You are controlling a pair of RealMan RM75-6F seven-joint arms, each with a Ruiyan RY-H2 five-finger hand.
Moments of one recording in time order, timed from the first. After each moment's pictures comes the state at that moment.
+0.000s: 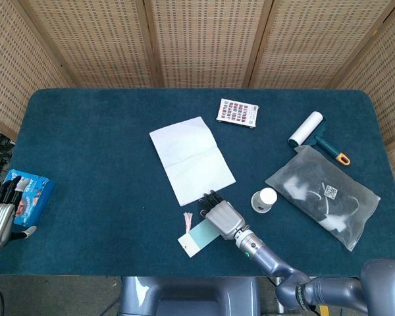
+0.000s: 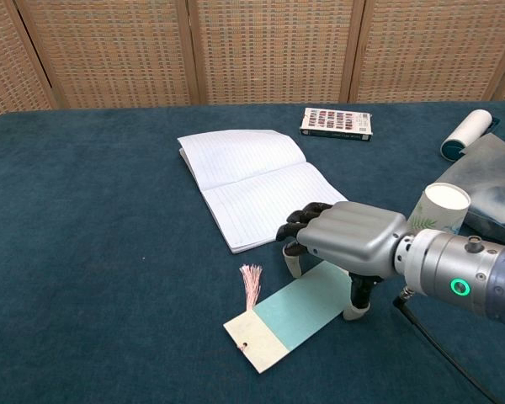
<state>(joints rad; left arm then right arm) -0.16 -1.13 -0.05 -1.60 1.36 1.34 0.17 0.76 -1.69 0.04 -1.46 -1.28 0.87 -0.57</state>
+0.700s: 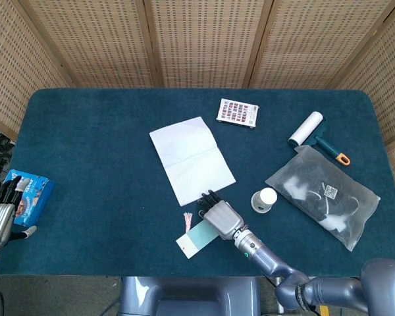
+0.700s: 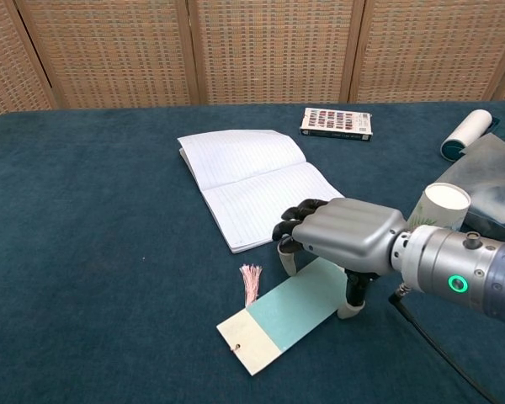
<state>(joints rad) -0.16 -1.13 -0.04 -1.60 1.36 1.34 0.16 0.76 -1.68 0.05 -1.48 -1.28 0.89 -0.57</state>
